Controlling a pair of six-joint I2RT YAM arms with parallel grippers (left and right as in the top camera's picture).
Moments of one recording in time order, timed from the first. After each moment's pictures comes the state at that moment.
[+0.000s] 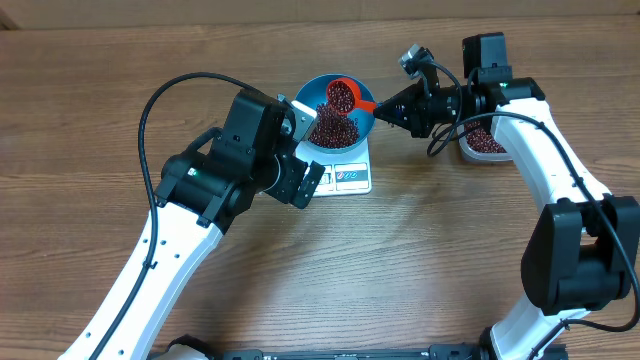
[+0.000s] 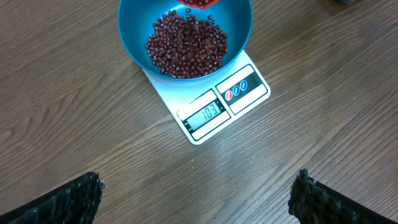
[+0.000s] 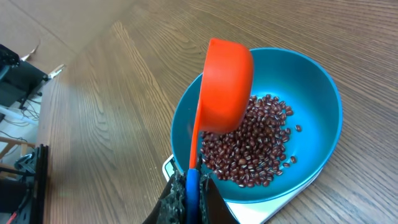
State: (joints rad) left arm -0.47 1.37 1.38 -0.97 0.04 0.06; right arm 0.09 1.88 1.48 -0.64 -0.98 -0.44
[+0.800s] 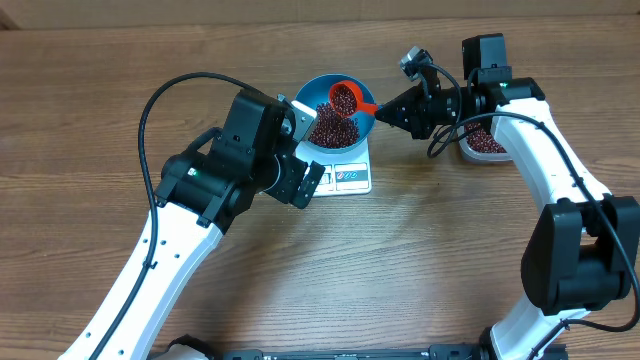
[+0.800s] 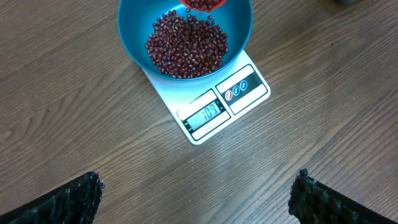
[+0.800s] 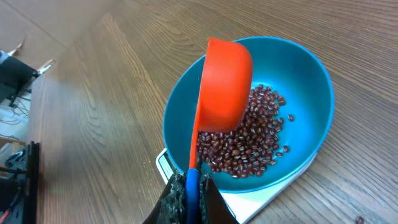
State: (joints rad) left arm -0.47 1.37 1.38 -0.97 0.04 0.06; right arm 0.09 1.87 1.48 -0.66 -0.94 -0.45
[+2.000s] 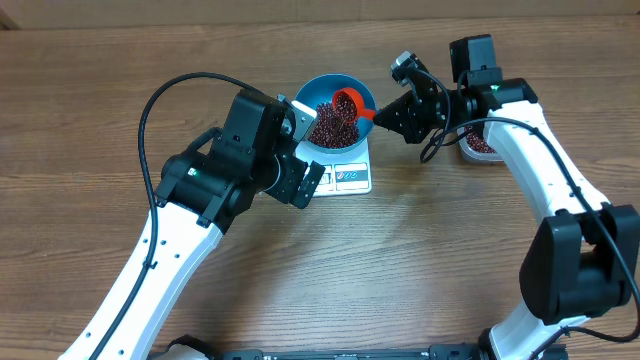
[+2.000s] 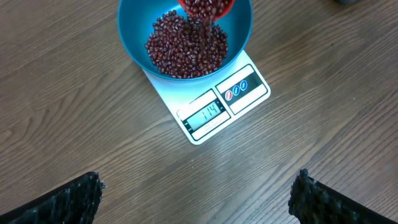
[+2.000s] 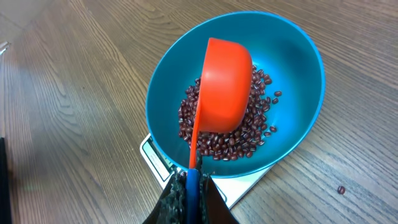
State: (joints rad) left arm -0.47 1.37 1.38 -0.97 0.04 0.06; right arm 0.15 1.84 1.48 -0.70 -0.77 -0.41
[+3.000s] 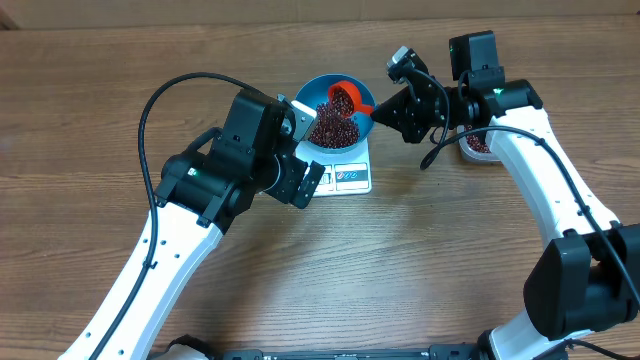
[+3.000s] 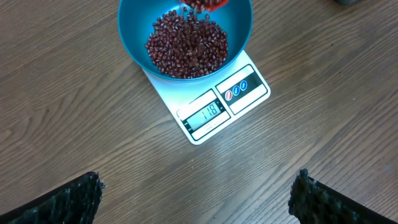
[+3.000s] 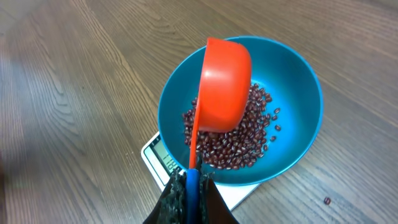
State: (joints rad) left arm -0.47 1.37 1.38 -0.97 0.04 0.06; right arm 0.17 1.77 1.48 -0.71 -0.73 -0.44
